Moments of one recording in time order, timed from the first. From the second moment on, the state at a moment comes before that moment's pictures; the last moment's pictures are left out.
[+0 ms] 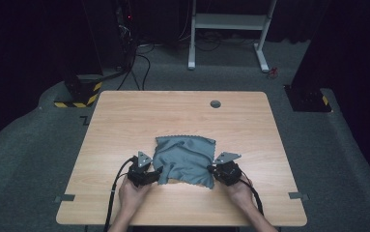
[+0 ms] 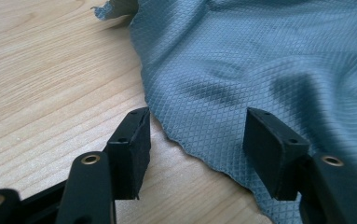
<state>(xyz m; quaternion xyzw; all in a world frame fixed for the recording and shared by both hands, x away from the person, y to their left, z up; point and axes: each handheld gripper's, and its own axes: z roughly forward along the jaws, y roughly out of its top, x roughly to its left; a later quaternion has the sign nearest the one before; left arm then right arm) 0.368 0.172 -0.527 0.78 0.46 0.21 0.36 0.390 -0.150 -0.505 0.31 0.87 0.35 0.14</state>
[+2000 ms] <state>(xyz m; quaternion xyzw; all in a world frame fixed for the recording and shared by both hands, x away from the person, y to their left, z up) 0.366 0.170 -0.527 0.79 0.46 0.21 0.36 0.396 -0.134 -0.515 0.37 0.84 0.37 0.13</state>
